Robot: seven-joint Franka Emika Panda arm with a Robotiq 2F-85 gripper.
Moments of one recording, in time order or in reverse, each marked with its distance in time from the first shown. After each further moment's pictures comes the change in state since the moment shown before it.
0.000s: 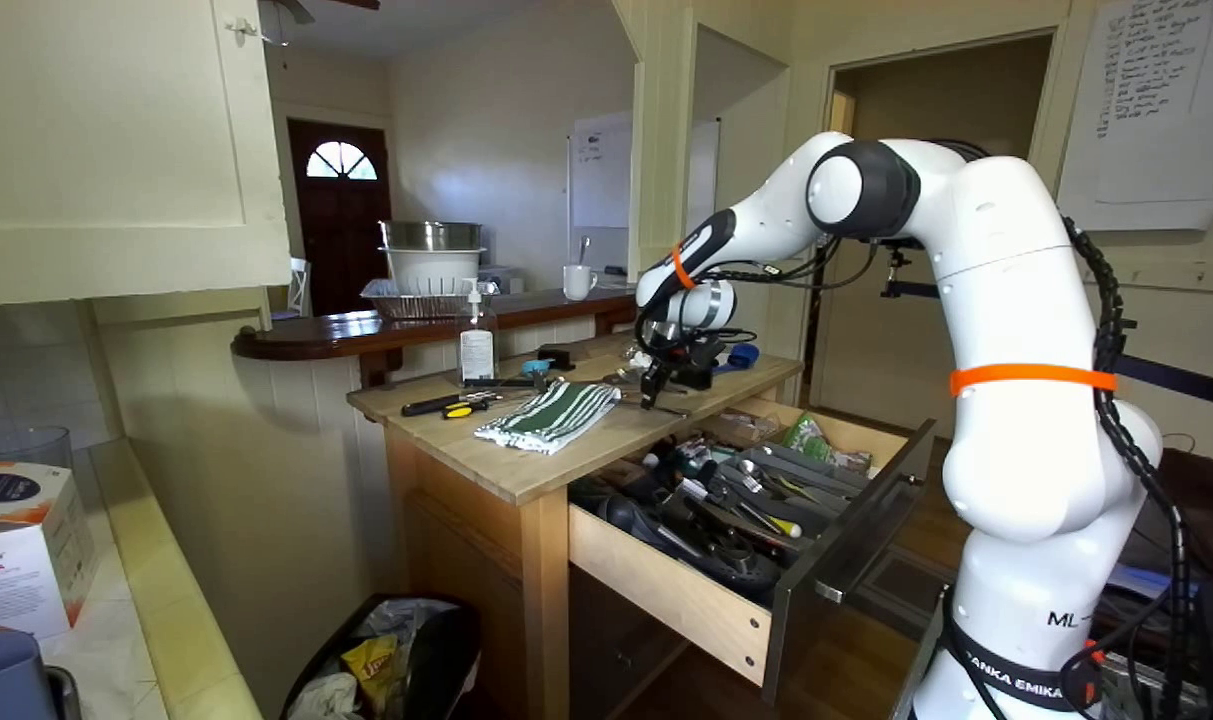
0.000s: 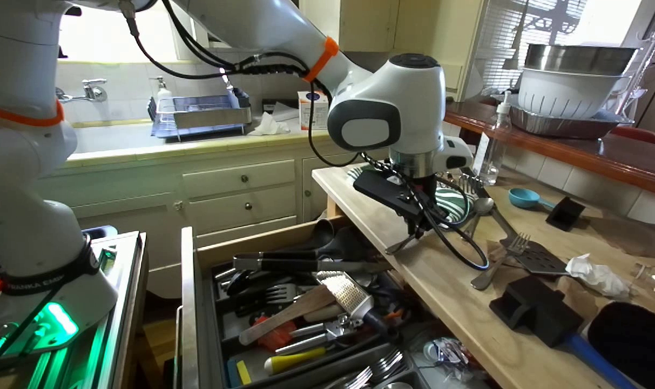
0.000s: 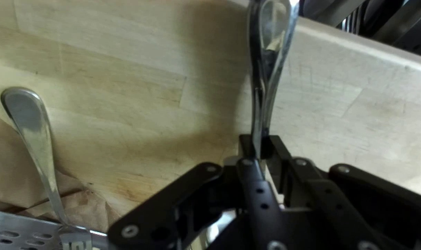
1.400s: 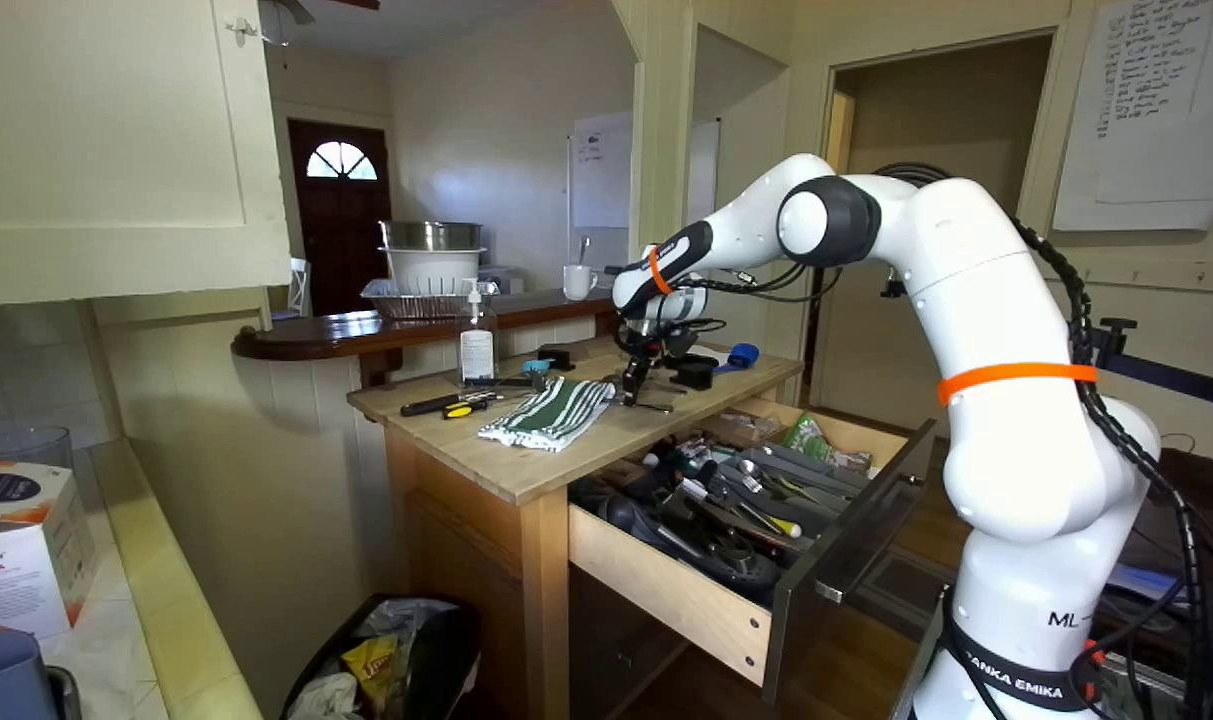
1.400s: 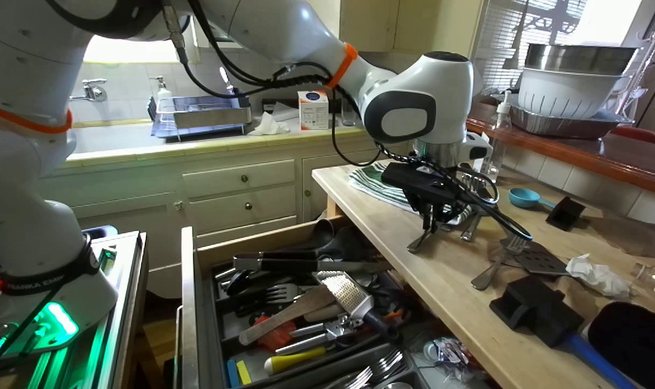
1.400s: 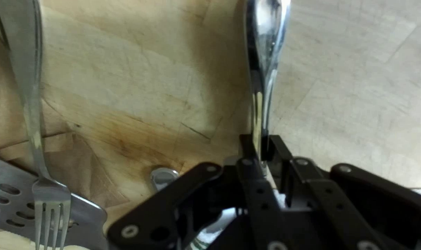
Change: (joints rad) arm 0.012 0.158 0.022 0.275 -0.140 -0.167 0.038
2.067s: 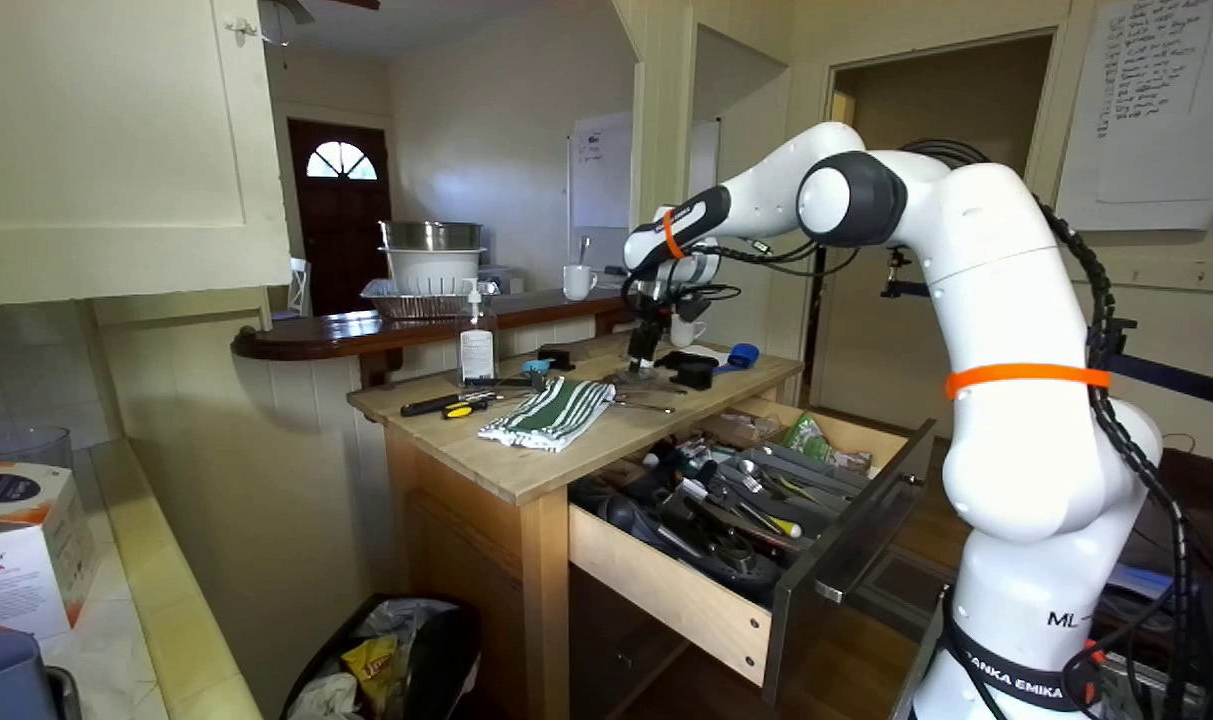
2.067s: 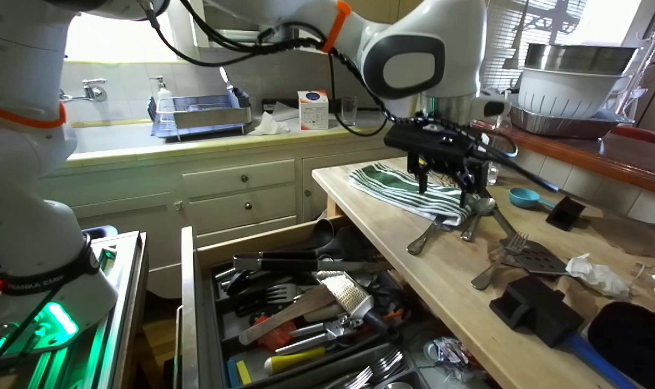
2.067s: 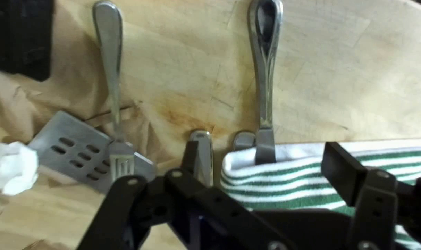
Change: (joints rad) arm -0.013 -0.115 -0.021 0.014 -0.015 -0.092 0.045
